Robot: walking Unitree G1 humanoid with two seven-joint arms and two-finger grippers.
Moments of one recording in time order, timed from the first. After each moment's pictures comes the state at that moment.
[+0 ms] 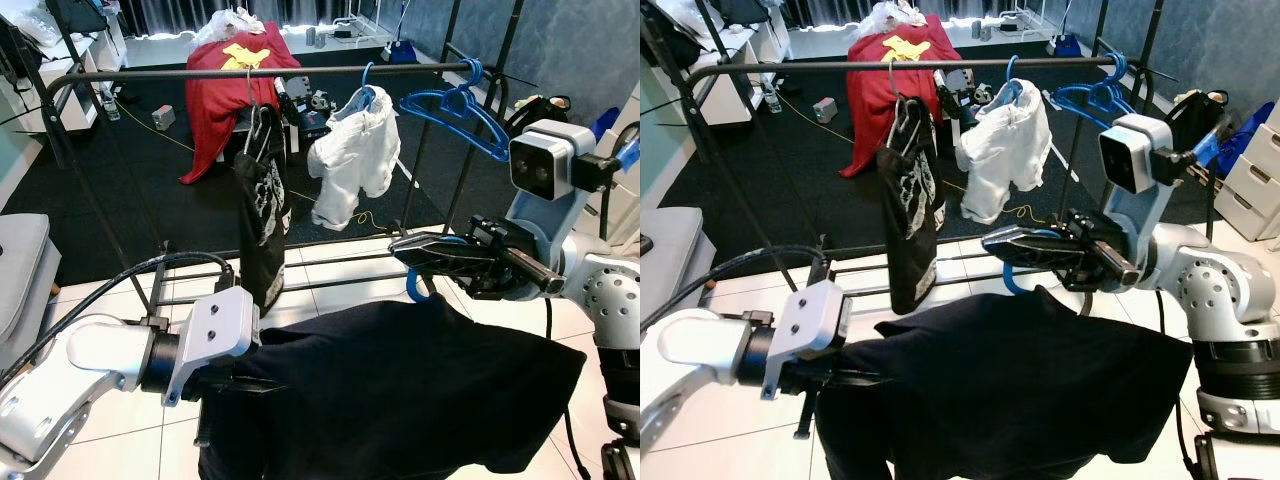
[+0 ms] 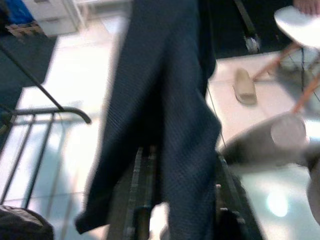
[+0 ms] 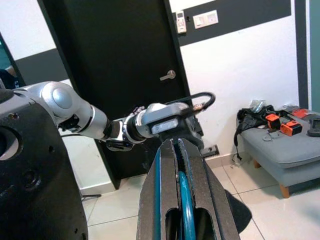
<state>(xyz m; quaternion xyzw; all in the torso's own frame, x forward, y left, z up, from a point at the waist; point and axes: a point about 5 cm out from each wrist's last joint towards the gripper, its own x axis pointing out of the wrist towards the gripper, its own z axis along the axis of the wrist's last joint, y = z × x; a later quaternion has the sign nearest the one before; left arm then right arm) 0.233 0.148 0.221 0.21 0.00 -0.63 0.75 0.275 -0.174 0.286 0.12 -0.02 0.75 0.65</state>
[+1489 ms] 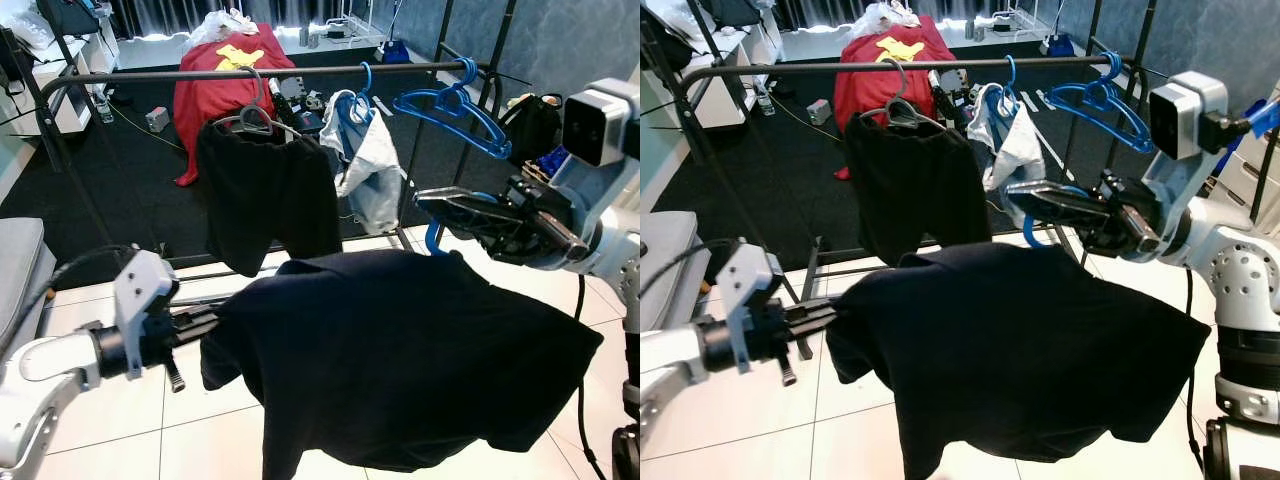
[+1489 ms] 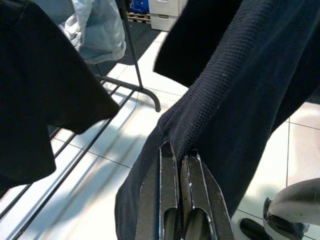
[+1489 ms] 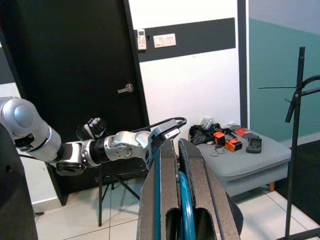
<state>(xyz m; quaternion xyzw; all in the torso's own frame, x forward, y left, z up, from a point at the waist) 0.253 0.215 0.183 0.14 0.01 -0.43 0.89 0.279 -0.193 0.316 0.09 -0.09 0.70 0.71</state>
